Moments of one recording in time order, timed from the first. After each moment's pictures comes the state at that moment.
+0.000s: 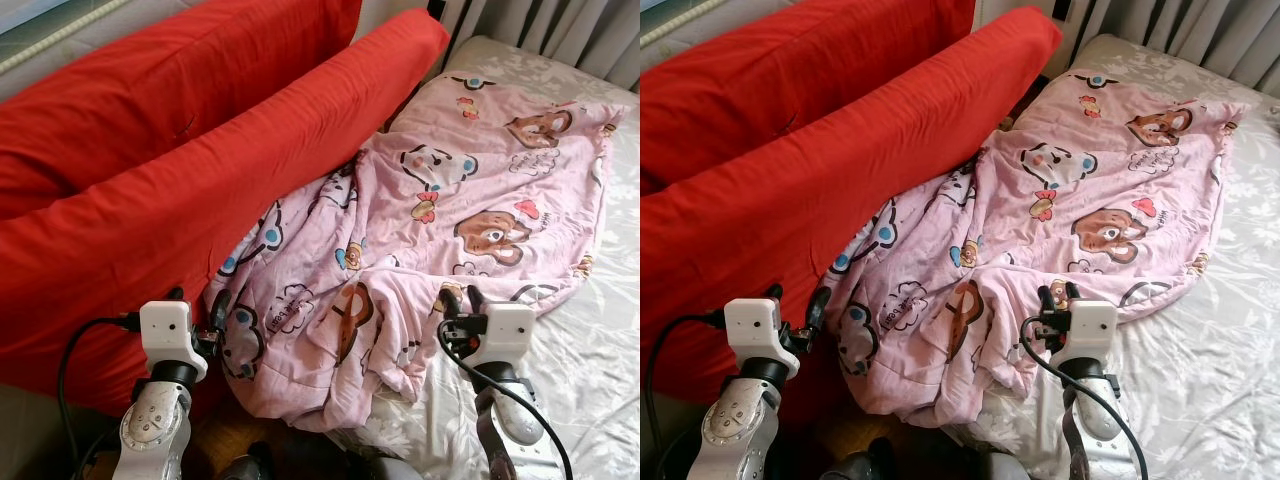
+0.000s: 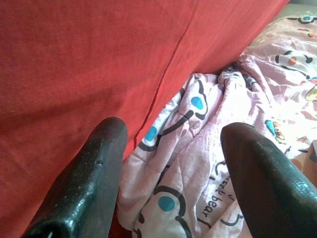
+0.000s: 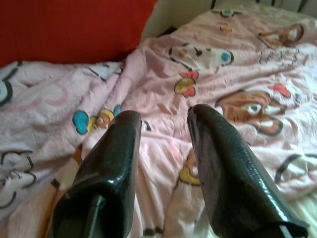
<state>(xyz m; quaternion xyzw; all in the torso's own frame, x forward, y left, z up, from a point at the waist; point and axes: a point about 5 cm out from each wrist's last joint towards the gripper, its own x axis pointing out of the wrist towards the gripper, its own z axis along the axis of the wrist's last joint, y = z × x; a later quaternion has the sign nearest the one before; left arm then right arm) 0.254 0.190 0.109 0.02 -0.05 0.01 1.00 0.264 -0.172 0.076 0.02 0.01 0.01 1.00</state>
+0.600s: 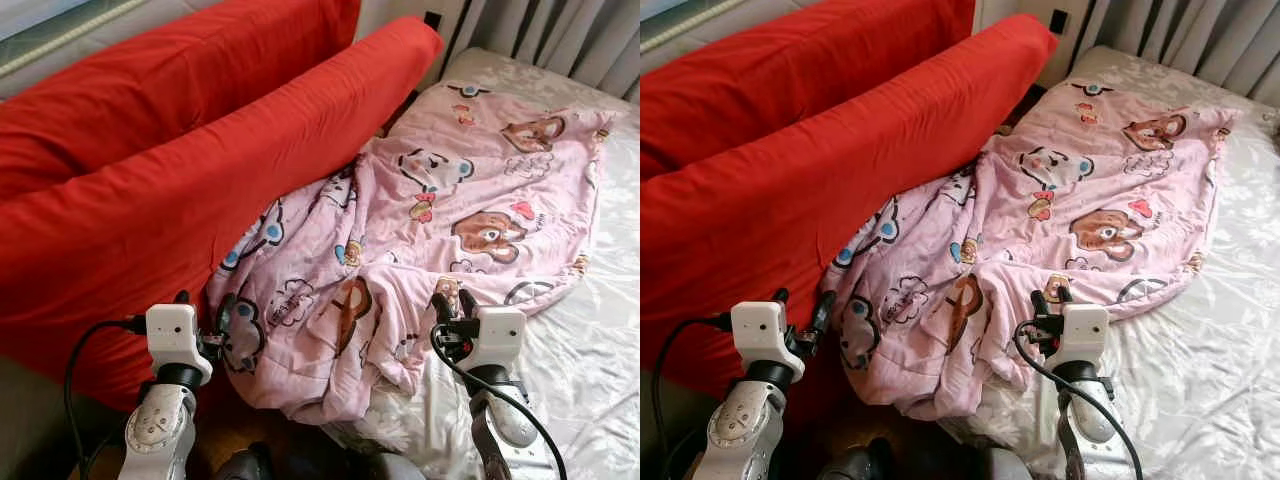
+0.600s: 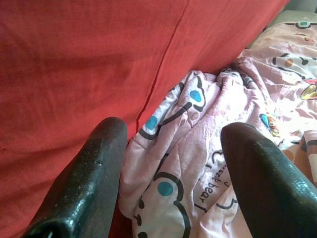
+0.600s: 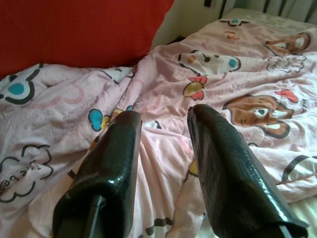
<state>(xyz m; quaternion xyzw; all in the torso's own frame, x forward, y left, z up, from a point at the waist) 0.253 0.188 0.105 0.01 -0.05 0.01 1.00 0.265 -0.166 0.077 0.02 0.01 0.02 1.00</state>
